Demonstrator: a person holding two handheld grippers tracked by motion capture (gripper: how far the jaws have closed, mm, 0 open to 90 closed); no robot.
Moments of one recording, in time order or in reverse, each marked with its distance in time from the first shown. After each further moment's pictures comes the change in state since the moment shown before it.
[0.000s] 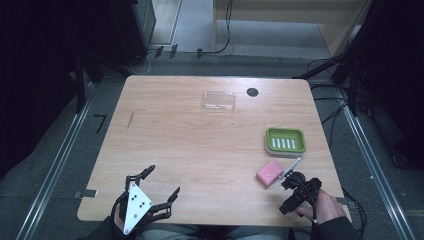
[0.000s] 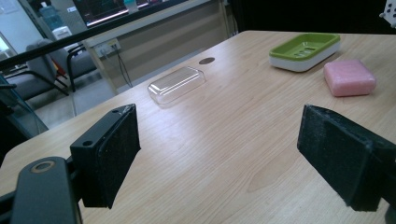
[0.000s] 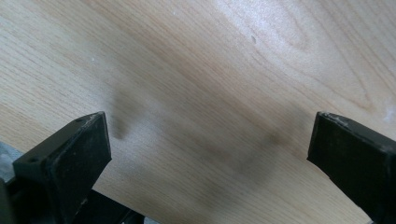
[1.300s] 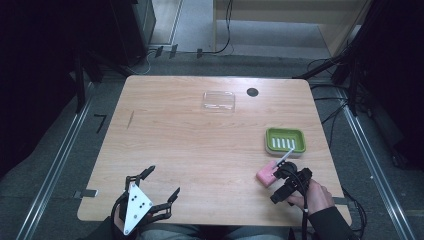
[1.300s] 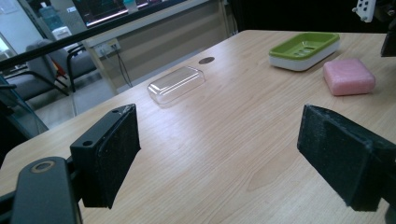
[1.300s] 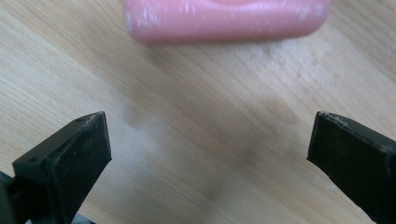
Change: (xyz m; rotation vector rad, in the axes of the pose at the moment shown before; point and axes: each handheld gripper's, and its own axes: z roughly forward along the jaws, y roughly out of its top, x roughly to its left) left arm 0.000 0.000 -0.001 0.002 0.000 0.003; right arm 0.003 0.031 -0.009 -0.078 0.021 -0.015
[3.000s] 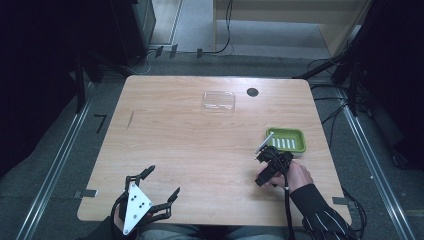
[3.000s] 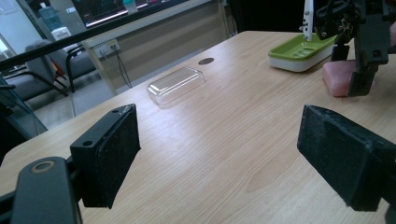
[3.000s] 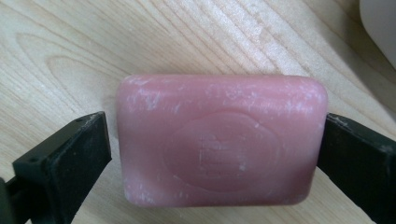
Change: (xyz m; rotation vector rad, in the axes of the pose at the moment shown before) left arm 0.001 0.000 0.000 -0.005 -0.001 -0.002; right arm -0.001 0.065 0.015 0.009 0.007 -0.058
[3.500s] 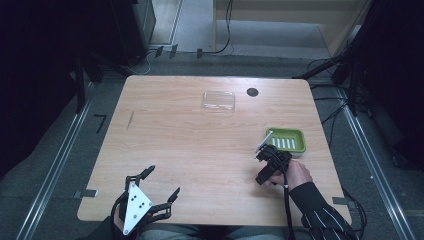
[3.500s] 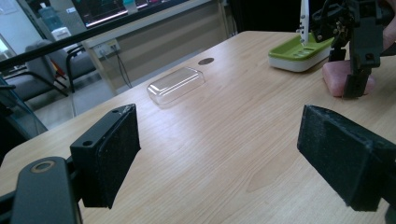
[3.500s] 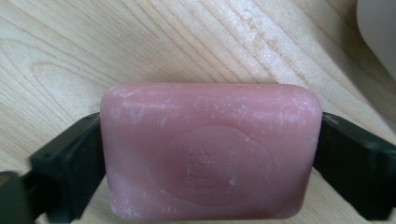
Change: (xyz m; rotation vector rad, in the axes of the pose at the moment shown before) left arm 0.000 0.000 0.000 0.000 0.000 0.000; right arm -0.003 0.004 0.003 0.012 0.001 0.005
